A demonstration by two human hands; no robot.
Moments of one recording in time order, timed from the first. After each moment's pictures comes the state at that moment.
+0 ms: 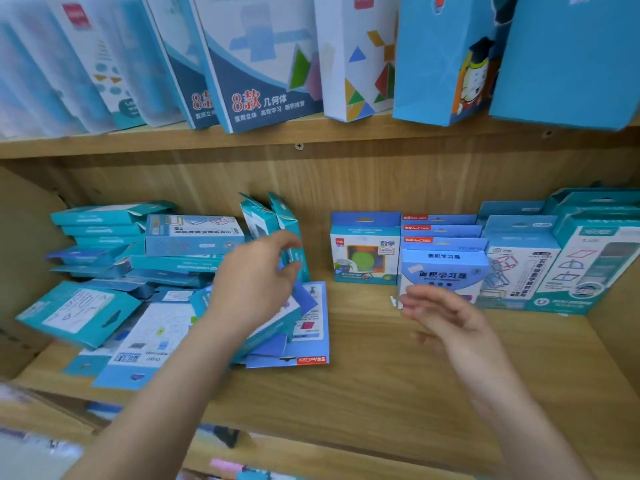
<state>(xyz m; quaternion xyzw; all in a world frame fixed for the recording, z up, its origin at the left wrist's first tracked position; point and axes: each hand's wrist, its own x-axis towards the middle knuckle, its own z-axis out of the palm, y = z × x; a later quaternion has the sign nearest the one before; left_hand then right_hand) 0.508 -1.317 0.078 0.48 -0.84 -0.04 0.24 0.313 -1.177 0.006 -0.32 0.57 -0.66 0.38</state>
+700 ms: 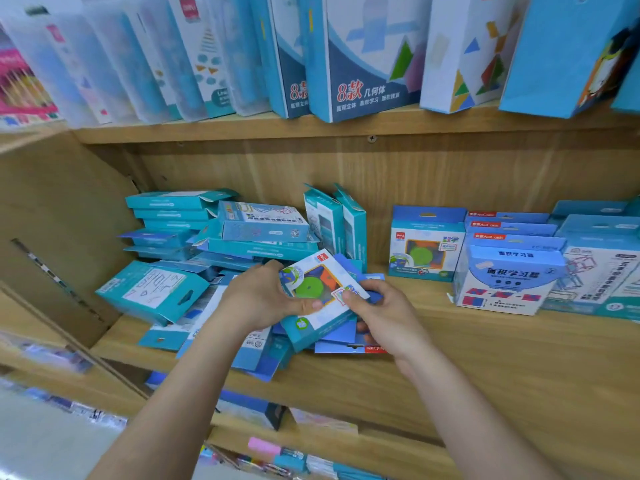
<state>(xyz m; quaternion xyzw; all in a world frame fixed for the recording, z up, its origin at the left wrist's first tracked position) 0.602 -1.349 0.057 0.60 -0.78 -0.17 0.05 0.441 -1.261 0.010 -0.33 0.63 -0.53 0.46</state>
